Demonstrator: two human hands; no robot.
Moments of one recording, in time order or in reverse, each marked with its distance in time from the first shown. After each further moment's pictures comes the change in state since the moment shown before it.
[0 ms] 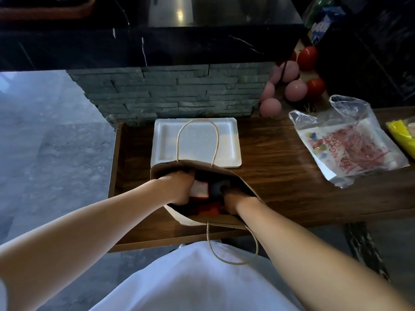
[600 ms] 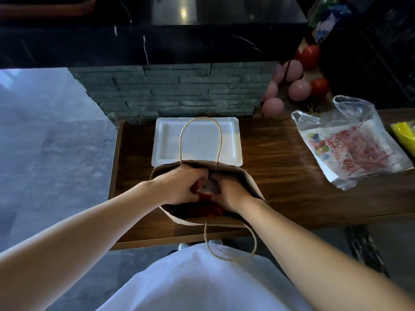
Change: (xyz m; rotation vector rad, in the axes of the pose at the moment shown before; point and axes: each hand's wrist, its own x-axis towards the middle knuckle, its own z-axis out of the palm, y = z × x) left_hand -0.027 -0.003 -0.017 -0.281 0.302 0.313; right_hand -0.014 -0.010 -0.014 0.244 0.275 -0.269
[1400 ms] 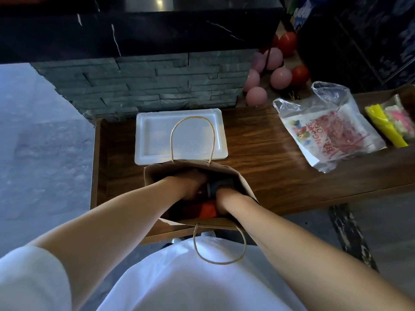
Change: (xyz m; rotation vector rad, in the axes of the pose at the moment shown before) left_hand 0.056 0.025 0.045 0.085 -0.368 -0.133; right_hand -0.009 0.017 0.010 -0.241 -0.336 0.437
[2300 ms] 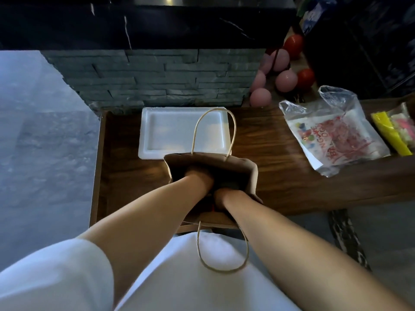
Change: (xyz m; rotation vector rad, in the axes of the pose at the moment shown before) left_hand 0.017 0.027 0.008 -0.195 0.122 -0.391; right_hand 0.012 -0.008 0.004 0.016 -0.116 0.064
